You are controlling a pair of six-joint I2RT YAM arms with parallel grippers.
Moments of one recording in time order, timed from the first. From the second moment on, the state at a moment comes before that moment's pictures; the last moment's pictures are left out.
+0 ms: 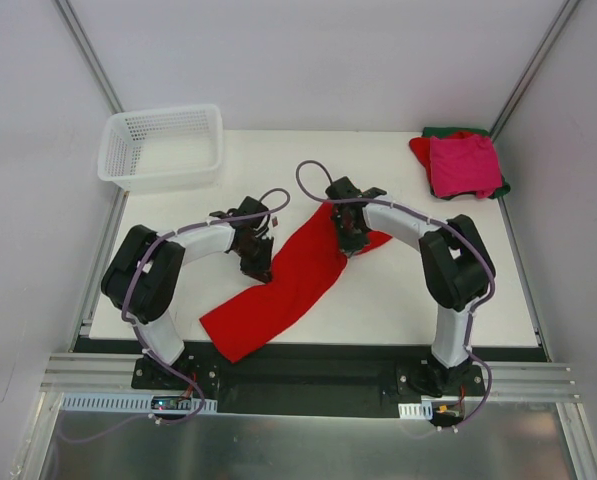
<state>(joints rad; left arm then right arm) -0.48 1.74 0.99 -0.55 0.32 -0.39 0.61 1.90 1.32 -0.75 0.11 0.35</state>
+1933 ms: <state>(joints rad) -0.79 1.55 1.07 -0.70 0.28 -0.52 0.53 1.89 1.50 -0.83 0.02 0.23</state>
